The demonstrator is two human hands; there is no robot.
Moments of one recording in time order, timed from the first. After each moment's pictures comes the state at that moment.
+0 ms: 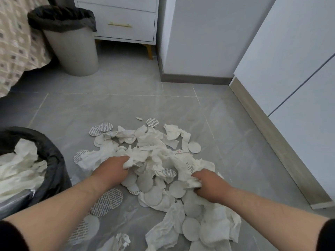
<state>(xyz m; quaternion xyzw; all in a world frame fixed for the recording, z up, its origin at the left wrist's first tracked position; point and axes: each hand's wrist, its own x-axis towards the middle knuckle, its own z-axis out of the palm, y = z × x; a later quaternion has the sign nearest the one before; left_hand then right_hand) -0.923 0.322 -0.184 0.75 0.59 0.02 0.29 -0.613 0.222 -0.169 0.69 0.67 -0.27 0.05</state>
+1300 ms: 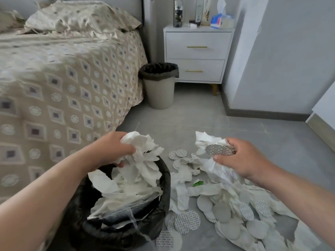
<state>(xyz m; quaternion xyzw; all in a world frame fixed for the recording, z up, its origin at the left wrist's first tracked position) -1.141 0.295 0.049 0.60 0.68 0.19 0.39 -0.815 0.292 0.018 0.61 0.63 -0.37 -0.31</state>
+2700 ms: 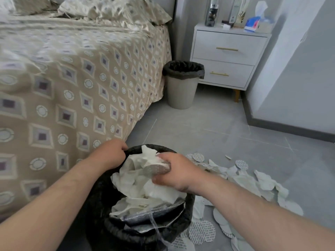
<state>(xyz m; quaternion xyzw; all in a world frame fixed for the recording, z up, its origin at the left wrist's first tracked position) -1.234 0.322 -0.033 0.61 0.76 0.08 0.20 -1.008 0.302 -0.002 0.45 0.78 -0.42 -0.11</state>
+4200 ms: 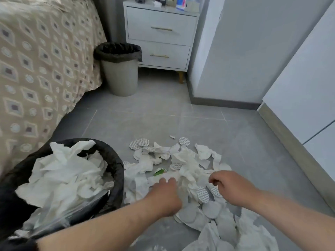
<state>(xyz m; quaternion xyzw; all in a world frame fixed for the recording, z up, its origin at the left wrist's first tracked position) -0.912 0.260 -0.108 0.71 0.59 -0.06 0.39 -0.685 0.257 -0.088 0.65 0.73 -0.19 0.05</state>
